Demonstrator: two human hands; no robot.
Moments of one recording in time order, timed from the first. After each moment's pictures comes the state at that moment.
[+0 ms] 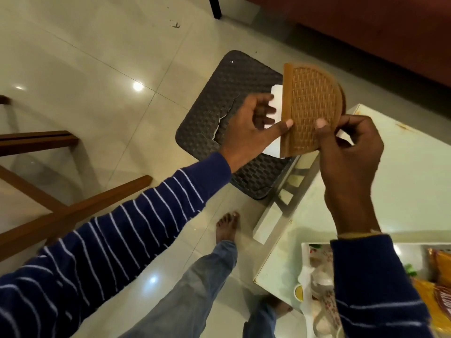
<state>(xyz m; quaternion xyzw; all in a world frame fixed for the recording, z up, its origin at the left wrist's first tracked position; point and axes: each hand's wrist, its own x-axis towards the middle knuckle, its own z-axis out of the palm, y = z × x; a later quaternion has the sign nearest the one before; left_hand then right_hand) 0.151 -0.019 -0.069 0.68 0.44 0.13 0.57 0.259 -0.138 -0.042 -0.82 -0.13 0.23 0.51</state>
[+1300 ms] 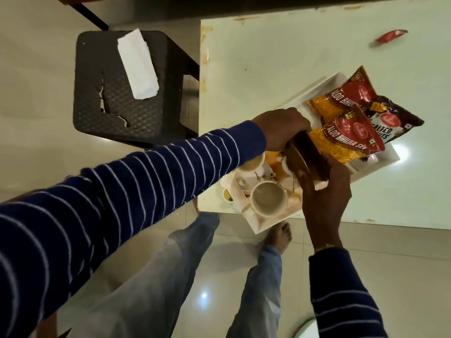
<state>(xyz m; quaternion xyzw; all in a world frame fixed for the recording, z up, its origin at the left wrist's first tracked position) 0.282 -0.345 -0.110 0.93 -0.14 -0.26 0.20 0.202 -0.544 -0.123 -0.91 -0.03 0.06 0.41</state>
